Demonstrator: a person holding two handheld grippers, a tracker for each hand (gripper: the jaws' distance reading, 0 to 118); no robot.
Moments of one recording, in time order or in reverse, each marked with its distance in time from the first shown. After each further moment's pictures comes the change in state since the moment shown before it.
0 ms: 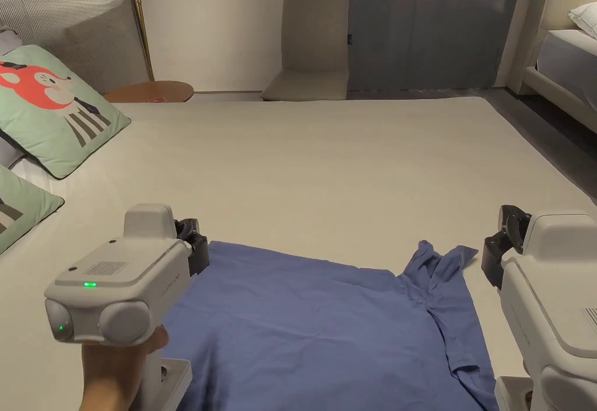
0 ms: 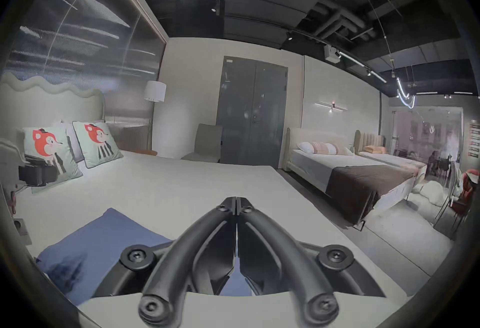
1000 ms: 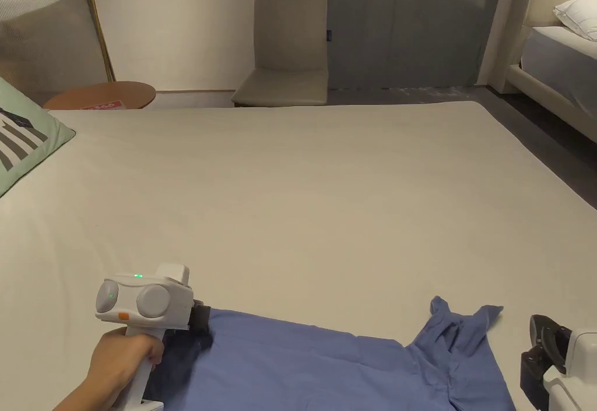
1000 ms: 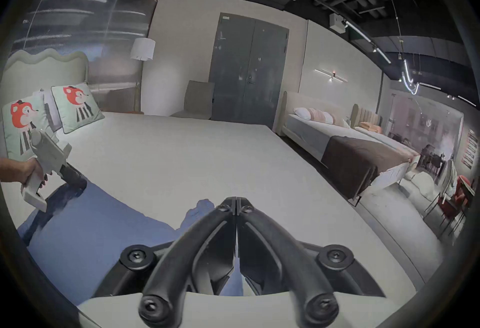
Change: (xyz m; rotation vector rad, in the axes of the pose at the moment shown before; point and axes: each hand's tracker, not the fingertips) left arm -0.030 -0.054 -0.314 -0.615 -0.003 -0.101; right arm 0.017 -0.067 -0.104 -0.246 -0.054 0.036
